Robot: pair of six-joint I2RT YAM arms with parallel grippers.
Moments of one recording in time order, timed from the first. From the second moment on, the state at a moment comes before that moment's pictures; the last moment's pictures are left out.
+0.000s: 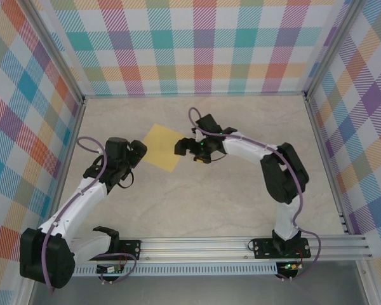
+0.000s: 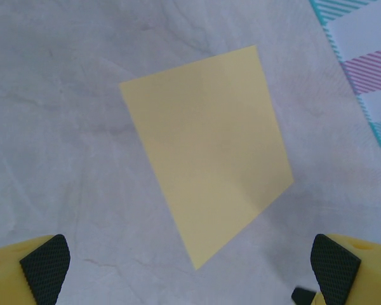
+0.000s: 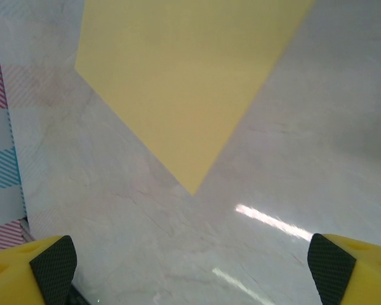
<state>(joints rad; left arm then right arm) -0.26 1.06 0.72 -0.44 -0.09 -1.05 0.67 1.98 1.45 -0.45 -0.44 0.75</state>
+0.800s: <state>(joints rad) -0.25 0.89 0.61 -0.48 -0.04 -0.95 0.78 2.35 1.95 -0.83 -0.31 0.64</state>
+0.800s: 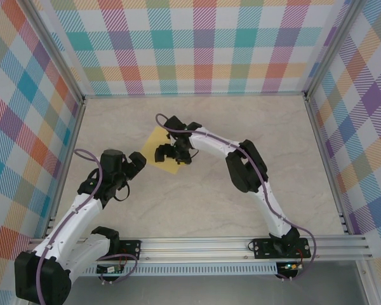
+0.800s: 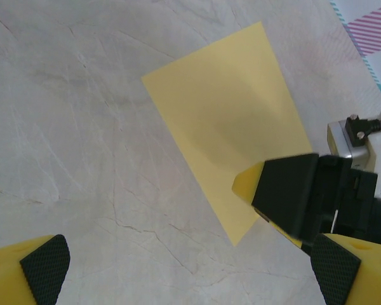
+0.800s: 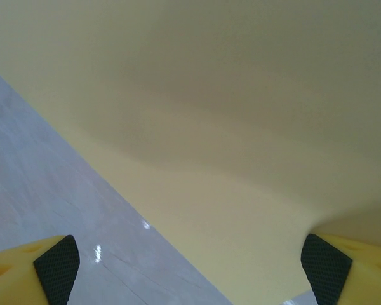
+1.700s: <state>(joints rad) -0.26 0.99 0.60 -0.36 0.17 -0.90 0.70 2.03 1.48 -0.63 -0.40 0.67</state>
